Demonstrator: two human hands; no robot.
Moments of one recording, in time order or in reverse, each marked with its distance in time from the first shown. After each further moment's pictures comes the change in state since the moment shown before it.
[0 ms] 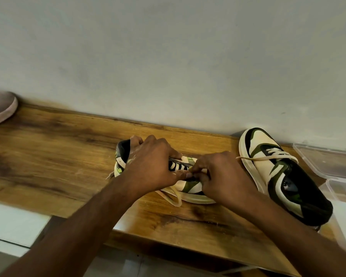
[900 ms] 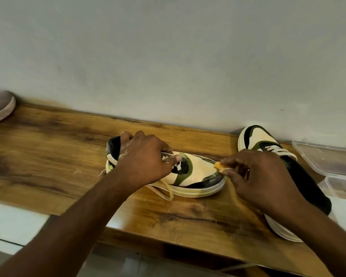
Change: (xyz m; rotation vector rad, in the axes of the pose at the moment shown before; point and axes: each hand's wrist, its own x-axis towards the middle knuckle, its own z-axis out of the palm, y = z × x) left_hand 0.003 -0.013 -0.003 0.032 0.032 -0.094; right_hand -0.037 0.030 -0.034 -0.044 0.206 0.102
